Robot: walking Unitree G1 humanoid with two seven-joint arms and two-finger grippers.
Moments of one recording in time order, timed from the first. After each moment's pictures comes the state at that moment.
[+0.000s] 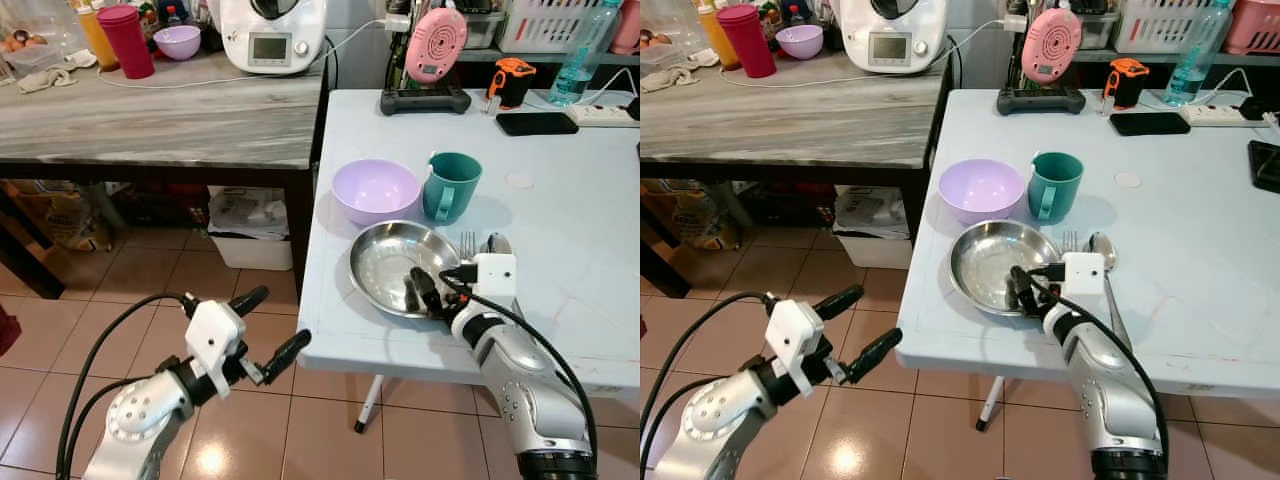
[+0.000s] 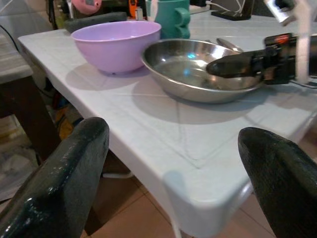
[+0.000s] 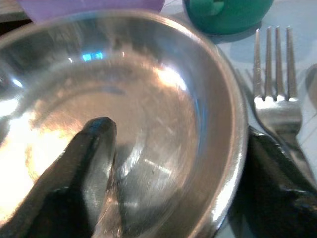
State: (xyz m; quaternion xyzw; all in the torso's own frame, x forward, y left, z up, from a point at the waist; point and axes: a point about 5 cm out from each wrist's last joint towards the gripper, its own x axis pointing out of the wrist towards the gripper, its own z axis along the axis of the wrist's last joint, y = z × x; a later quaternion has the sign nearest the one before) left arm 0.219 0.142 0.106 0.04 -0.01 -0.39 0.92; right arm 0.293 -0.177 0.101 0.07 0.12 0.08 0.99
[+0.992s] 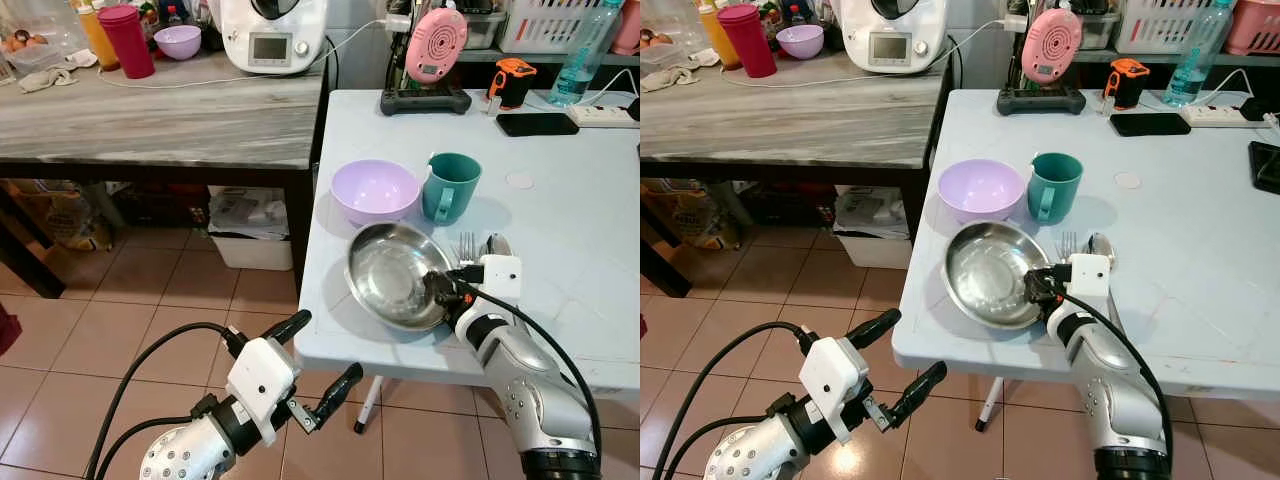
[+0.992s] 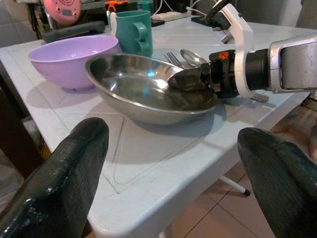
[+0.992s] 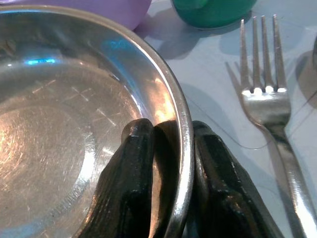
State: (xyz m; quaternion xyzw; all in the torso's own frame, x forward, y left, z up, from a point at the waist) left arm 0.179 0.092 0.122 0.04 -0.02 -0.40 0.92; right arm 0.294 -0.180 0.100 0.10 0.13 0.08 0.98
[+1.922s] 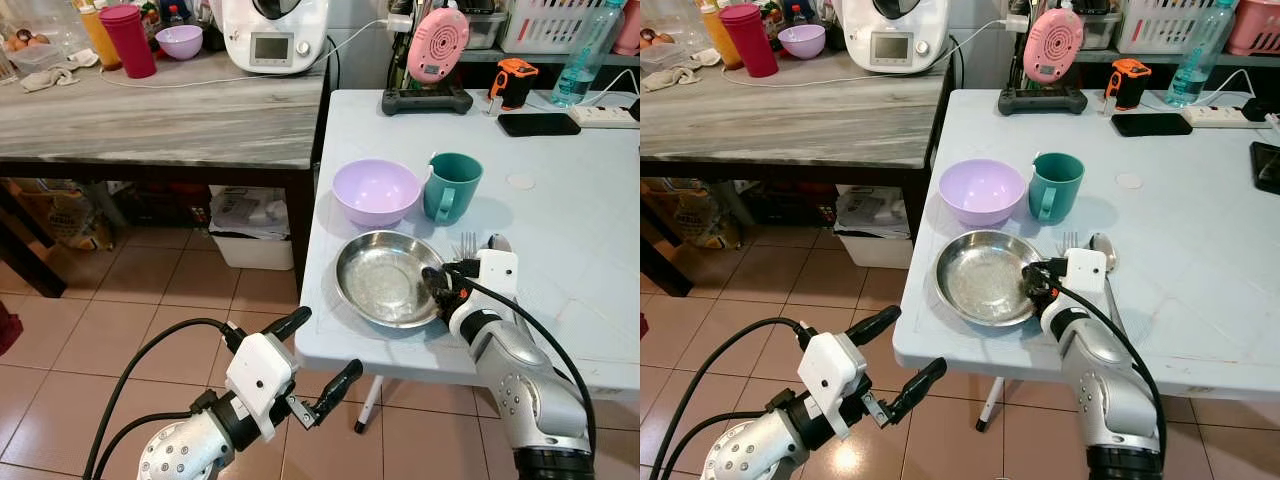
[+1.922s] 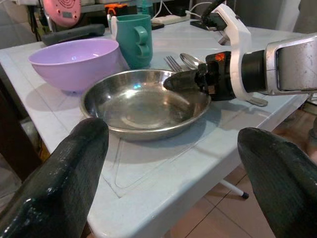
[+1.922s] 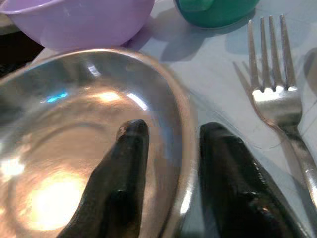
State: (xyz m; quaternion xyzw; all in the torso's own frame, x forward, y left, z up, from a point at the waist) left arm 0.182 0.093 0.124 0.04 -0.02 -0.40 0.92; right arm 0.292 -0.172 0.108 0.11 0.14 0.05 0.98
